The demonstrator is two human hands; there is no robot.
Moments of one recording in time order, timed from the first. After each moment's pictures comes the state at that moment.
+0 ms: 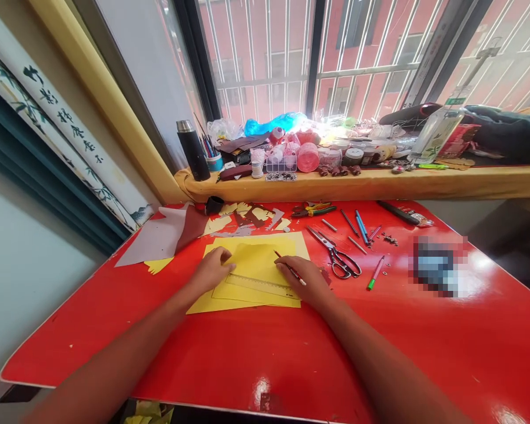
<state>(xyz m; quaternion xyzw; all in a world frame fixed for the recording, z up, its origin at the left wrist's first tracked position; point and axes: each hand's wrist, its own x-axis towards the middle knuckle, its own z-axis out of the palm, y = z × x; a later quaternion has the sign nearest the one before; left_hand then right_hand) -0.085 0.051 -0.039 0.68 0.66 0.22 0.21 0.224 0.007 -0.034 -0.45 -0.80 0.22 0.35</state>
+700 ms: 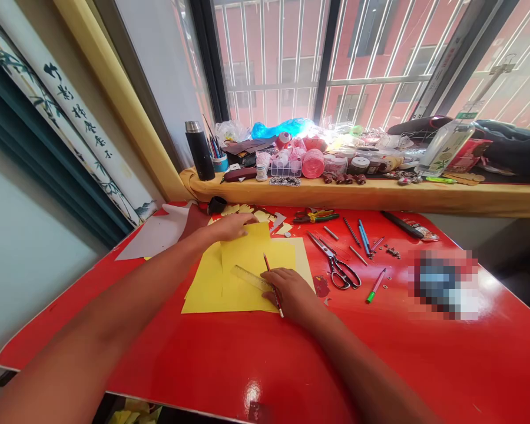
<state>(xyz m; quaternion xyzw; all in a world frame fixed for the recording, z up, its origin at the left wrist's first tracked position) -0.048 0.165 0.038 0.85 0.48 0.10 0.20 0.210 -0.007 -0.024 -0.38 -0.87 0.17 0.25</state>
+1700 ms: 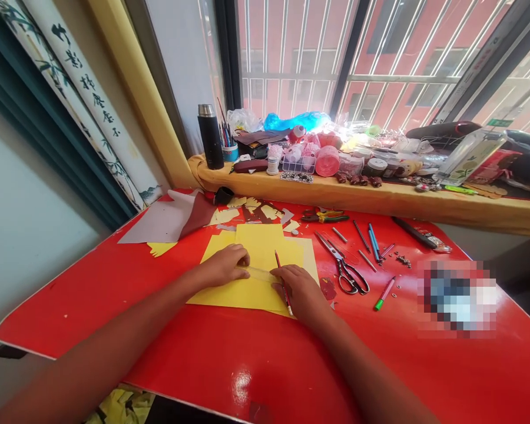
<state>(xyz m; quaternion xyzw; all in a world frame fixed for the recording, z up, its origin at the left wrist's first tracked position) -0.063 0.048 -0.014 0.81 0.51 0.14 0.24 0.213 -0.004 -0.032 -0.40 -0.85 0.18 0.29</state>
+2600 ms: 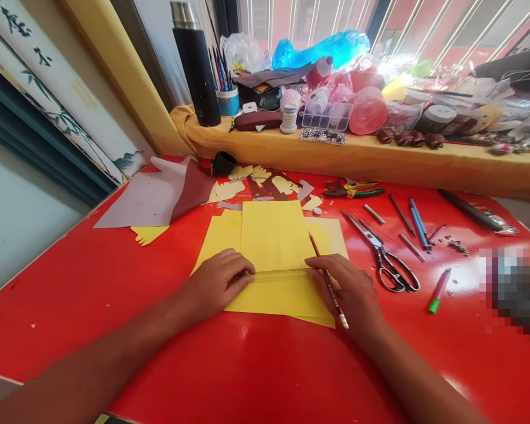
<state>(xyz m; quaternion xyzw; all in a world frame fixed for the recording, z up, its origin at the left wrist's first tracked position) -0.085 -0.003 -0.020 0.81 0.48 0.21 0.26 0.216 -0.006 -0.025 -0.46 -0.79 0.15 0.39</state>
